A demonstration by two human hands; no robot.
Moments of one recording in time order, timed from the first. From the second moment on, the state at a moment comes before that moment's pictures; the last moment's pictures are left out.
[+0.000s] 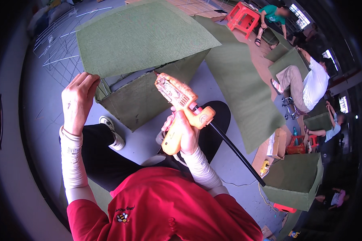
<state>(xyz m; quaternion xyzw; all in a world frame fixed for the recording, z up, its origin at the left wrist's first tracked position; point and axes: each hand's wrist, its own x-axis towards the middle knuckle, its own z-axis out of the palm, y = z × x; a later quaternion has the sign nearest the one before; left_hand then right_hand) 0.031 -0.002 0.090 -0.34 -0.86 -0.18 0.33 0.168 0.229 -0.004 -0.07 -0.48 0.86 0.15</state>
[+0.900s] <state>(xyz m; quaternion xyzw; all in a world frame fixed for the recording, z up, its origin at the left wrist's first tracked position) 0.030 -0.001 0.107 -0.34 -0.86 -0.19 0.32 0.171 0.221 0.011 -0.05 -0.44 0.89 0.10</state>
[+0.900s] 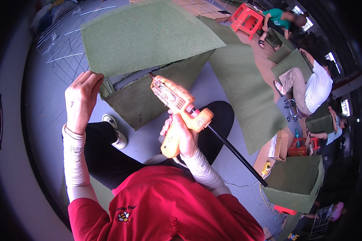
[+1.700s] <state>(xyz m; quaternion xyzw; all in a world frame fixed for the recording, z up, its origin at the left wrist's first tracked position) 0.028 -0.009 0.115 -0.33 -0.86 -0.19 0.33 0.162 0.220 0.018 -0.07 -0.45 0.88 0.15</state>
